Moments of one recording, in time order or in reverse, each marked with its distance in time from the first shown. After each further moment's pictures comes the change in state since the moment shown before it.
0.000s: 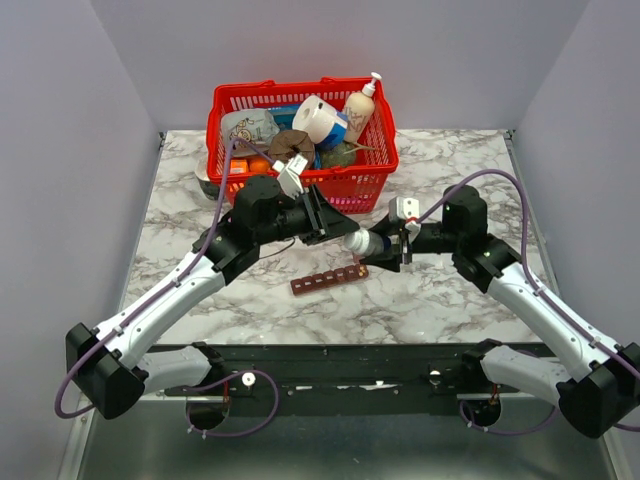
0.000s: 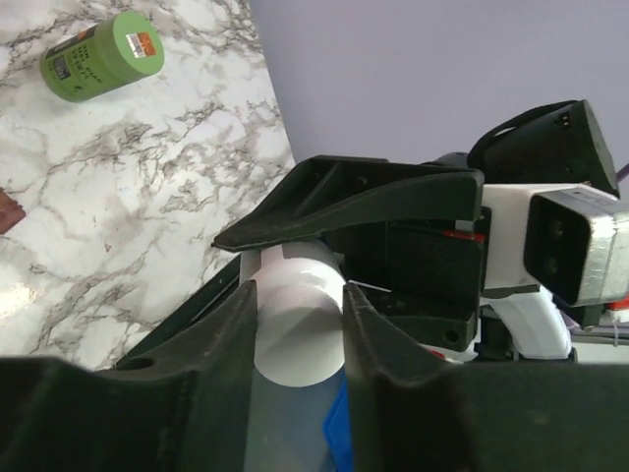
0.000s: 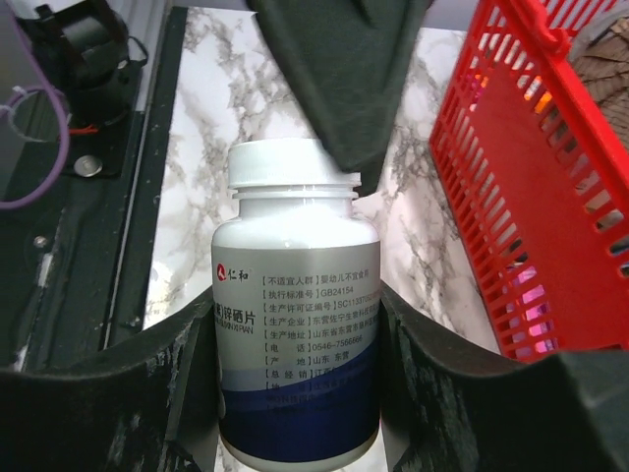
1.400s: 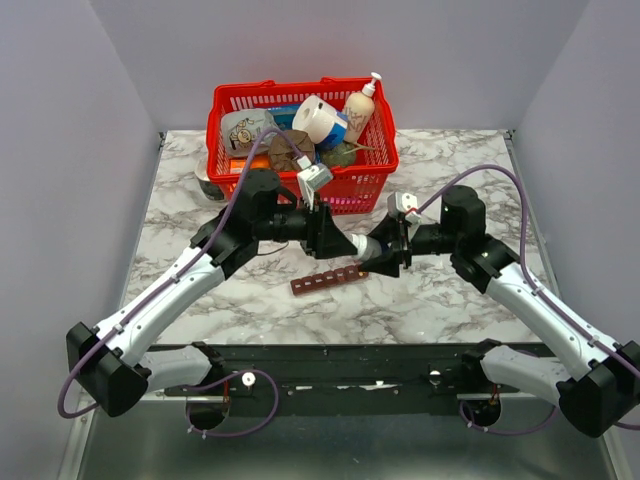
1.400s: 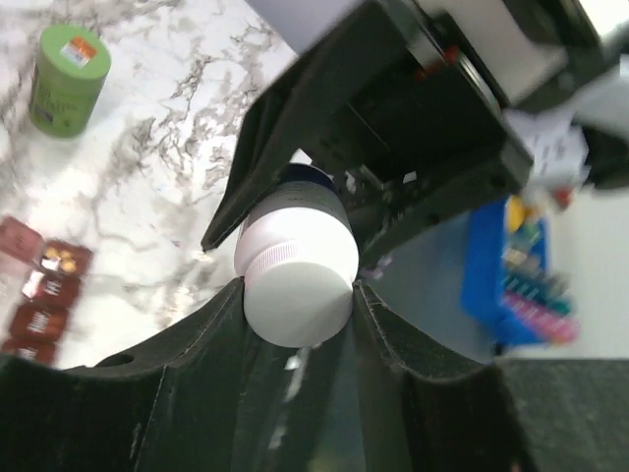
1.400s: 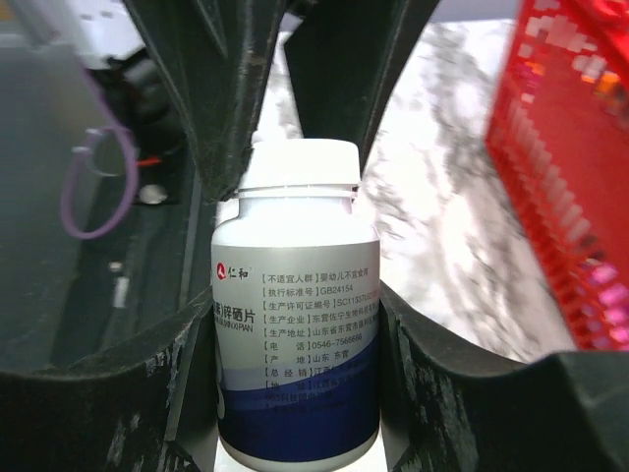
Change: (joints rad) left arm 0.031 0.029 0.052 -0.067 0.304 0.546; right arm 0.001 0.003 -0.006 0.022 -0.041 0.182
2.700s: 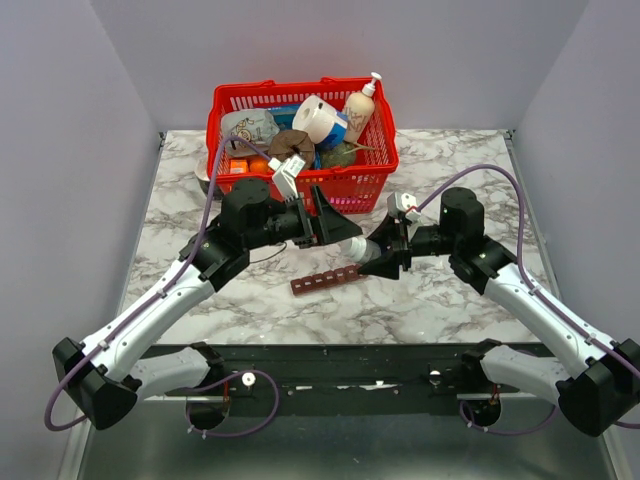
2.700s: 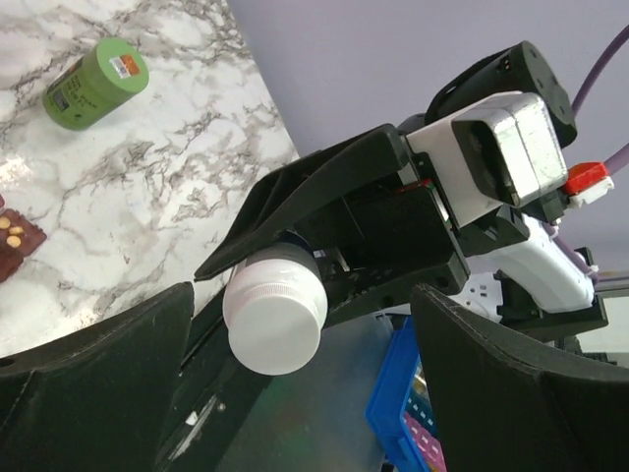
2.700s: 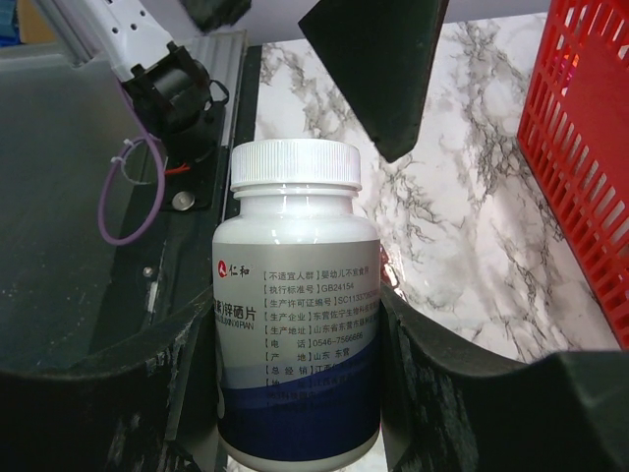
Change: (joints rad) left arm -0.027 -0.100 -0.042 0.040 -0.277 -0.409; right arm 0.004 0.006 -0.031 0.050 -0.057 0.071
